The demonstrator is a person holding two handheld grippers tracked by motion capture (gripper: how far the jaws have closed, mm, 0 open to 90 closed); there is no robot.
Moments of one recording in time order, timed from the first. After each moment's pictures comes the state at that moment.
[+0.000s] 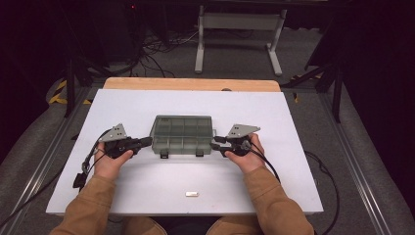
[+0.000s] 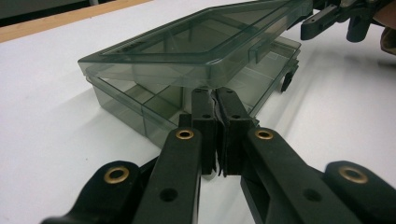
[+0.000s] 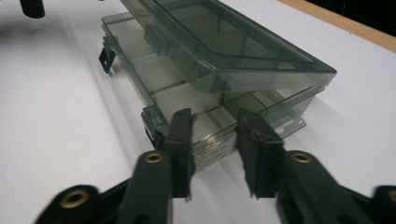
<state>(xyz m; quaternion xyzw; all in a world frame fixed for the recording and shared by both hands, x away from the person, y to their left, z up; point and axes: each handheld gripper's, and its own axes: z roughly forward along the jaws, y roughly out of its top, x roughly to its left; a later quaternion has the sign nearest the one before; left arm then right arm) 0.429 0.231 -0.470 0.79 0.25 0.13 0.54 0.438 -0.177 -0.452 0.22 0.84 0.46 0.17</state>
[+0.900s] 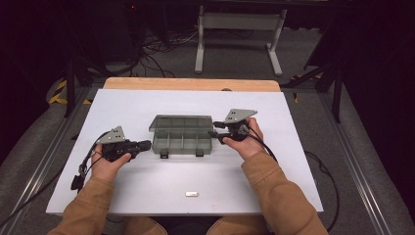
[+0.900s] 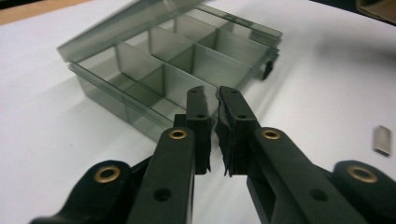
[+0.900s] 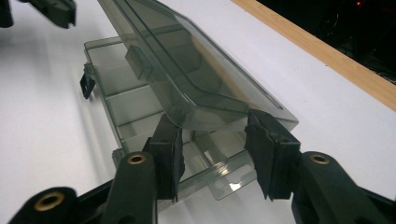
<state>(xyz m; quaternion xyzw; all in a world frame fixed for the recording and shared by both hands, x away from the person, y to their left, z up) 0.413 0.234 -0.463 0.81 0.24 0.11 0.53 0.465 -0.168 -0.413 0.20 0.85 0.45 0.19</state>
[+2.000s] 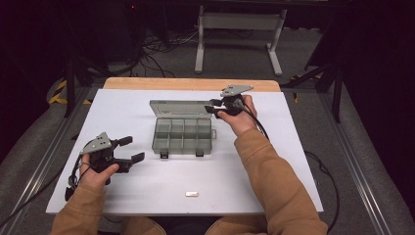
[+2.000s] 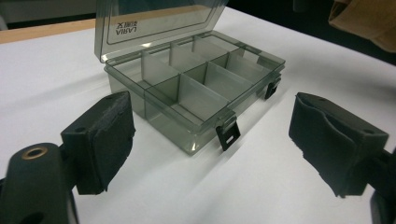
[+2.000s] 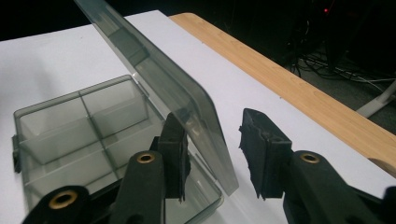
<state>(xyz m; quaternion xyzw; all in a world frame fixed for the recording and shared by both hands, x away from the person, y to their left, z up) 0.387 0.253 -0.465 0.76 0.29 0.15 0.57 0.525 -0.155 -0.385 0.24 0.82 0.47 0.20</state>
